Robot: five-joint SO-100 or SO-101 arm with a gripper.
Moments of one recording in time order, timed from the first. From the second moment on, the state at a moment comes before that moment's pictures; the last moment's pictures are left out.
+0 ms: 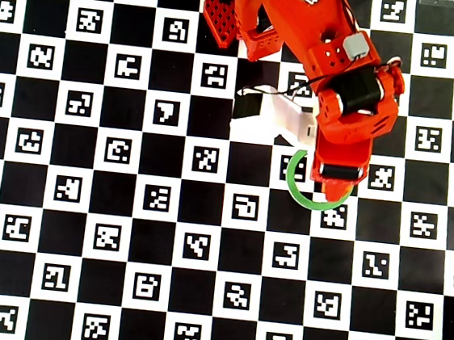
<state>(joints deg) -27.2 102.3 93.3 82.4 26.8</state>
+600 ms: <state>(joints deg) -29.9 102.7 103.2 78.3 26.8</state>
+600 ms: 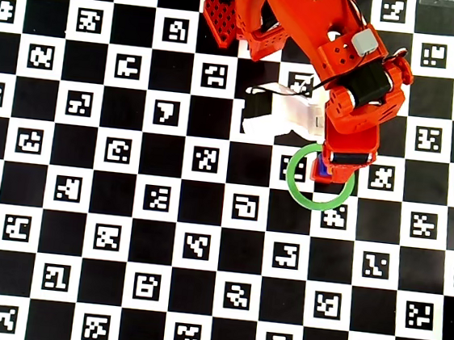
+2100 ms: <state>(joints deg) -30.8 102.8 110.1 72.7 26.8</state>
